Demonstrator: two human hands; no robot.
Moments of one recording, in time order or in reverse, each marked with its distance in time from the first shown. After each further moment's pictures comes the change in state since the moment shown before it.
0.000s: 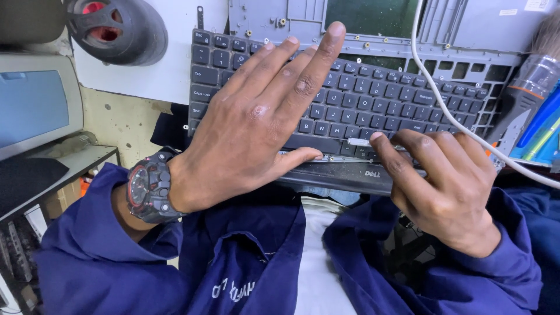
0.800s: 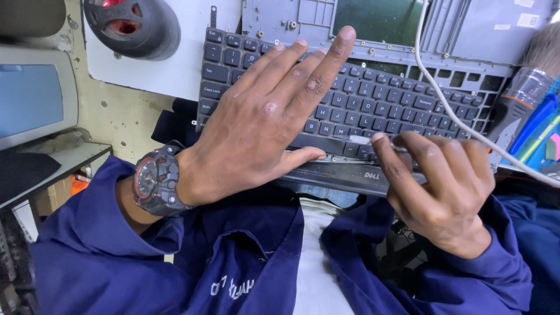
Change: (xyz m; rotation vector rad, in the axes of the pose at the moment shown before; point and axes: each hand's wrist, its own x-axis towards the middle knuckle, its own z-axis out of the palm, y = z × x) left_hand -0.005 -0.001 0.004 -0.002 0.036 0.003; right_hand 0.010 -0.010 -0.002 -0.072 0.076 -0.047
